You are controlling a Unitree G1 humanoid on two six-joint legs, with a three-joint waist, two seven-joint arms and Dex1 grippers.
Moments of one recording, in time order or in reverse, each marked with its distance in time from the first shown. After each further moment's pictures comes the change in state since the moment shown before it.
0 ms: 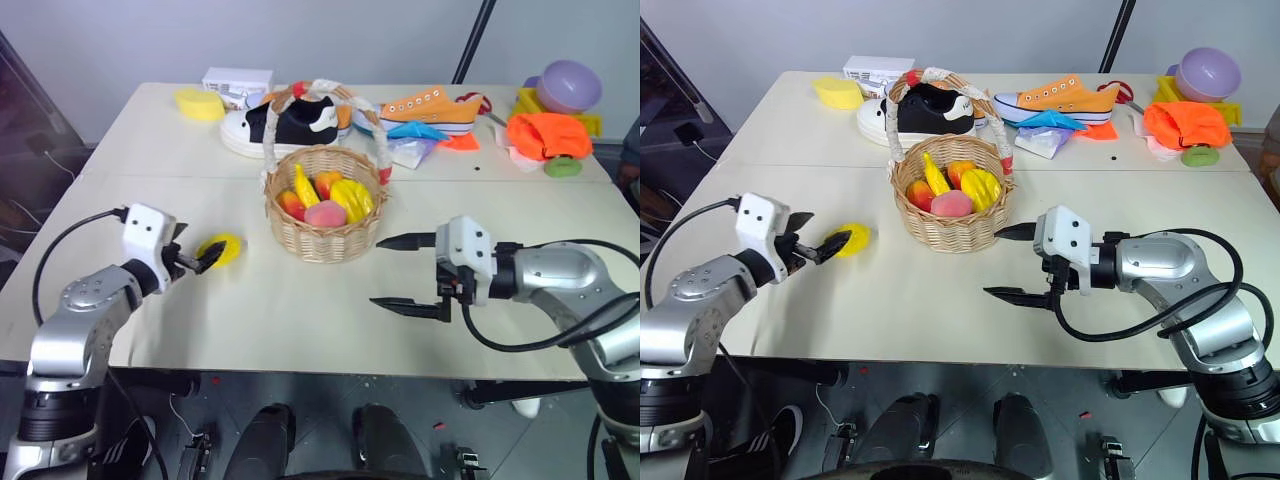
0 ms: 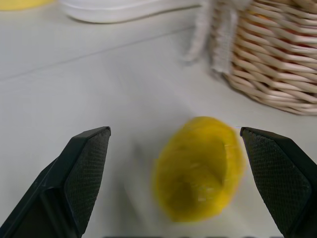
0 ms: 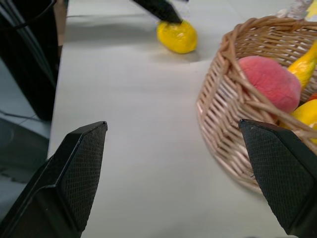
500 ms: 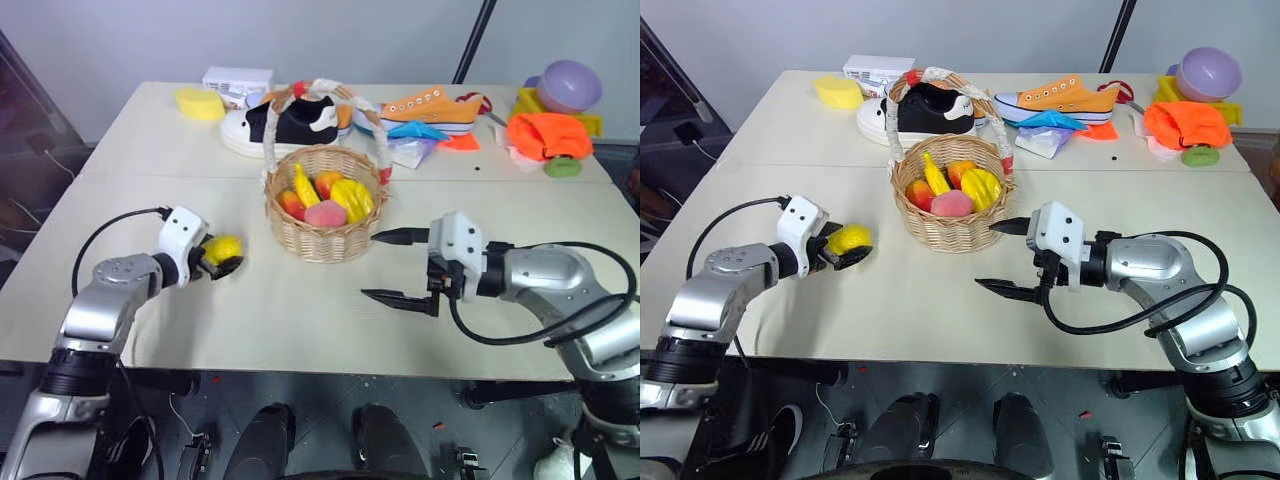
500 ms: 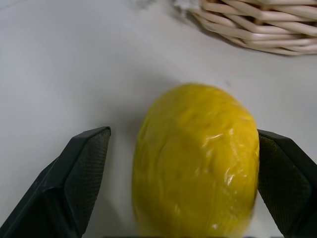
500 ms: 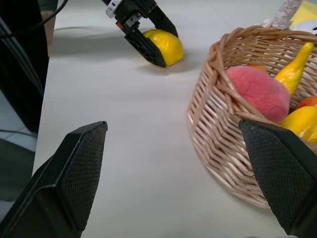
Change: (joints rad) left arm -0.132 0.026 -0.142 0.201 0.107 -0.024 -0.131; right arm -0.009 0.035 0.009 0.008 -0.002 -0.002 -0.053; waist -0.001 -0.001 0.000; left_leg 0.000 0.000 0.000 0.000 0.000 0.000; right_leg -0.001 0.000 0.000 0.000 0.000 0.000
